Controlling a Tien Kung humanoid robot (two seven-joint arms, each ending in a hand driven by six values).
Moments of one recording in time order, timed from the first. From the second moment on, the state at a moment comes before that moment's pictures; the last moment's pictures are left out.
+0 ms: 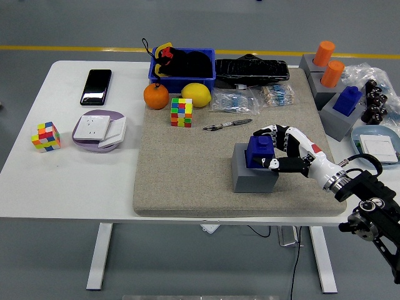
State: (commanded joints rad) left arm -0.09 0.28 -0.38 -0.25 0.32 -0.15 0.07; right arm 0.34 -0.29 0.92 1.17 -1.04 0.09 0.27
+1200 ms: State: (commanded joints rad) left arm -0.10 0.28 -0.38 -0.25 0.31 -0.15 0.07; right arm 0.40 -0.38 1.04 1.23 -1.07 0.07 0.27
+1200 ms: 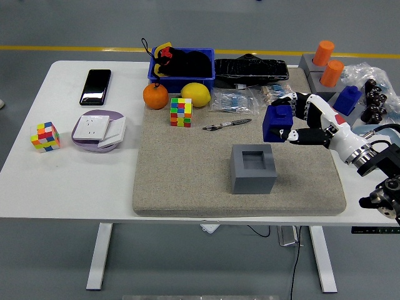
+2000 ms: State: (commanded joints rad) left arm -0.10 0.27 -0.38 -0.25 0.32 -0.15 0.07; right arm 0.37 -0.32 1.08 0.96 -1.11 0.04 0.34
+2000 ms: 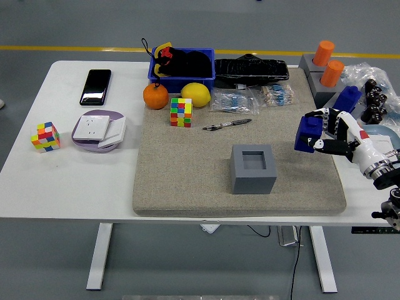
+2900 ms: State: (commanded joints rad) left arm -0.10 0.28 -0.38 -0.25 0.32 -0.15 0.07; right arm 0.33 -0.27 1.01 0.84 -1.10 0.03 0.37
